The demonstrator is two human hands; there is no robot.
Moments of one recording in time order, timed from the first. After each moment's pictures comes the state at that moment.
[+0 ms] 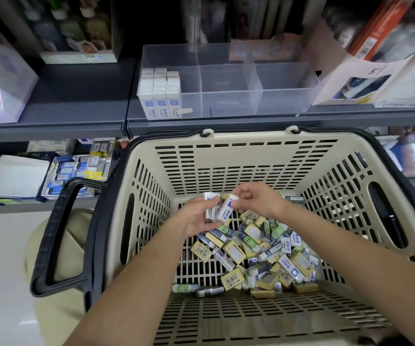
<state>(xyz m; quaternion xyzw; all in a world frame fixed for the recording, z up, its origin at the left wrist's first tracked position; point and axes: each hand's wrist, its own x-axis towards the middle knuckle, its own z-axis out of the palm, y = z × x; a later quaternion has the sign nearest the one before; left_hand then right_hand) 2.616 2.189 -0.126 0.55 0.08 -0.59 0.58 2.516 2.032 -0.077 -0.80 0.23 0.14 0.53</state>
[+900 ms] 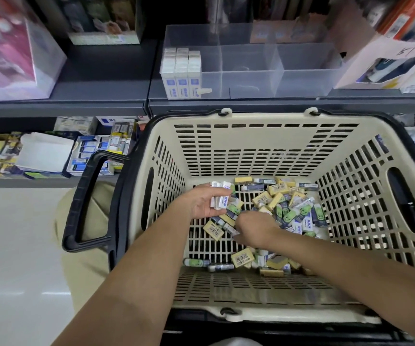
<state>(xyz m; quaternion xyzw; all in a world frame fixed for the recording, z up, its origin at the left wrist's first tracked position) 2.615 2.208 -0.117 0.59 0.08 -0.60 0.53 2.481 2.105 -0.117 -0.95 0.07 0.30 0.11</state>
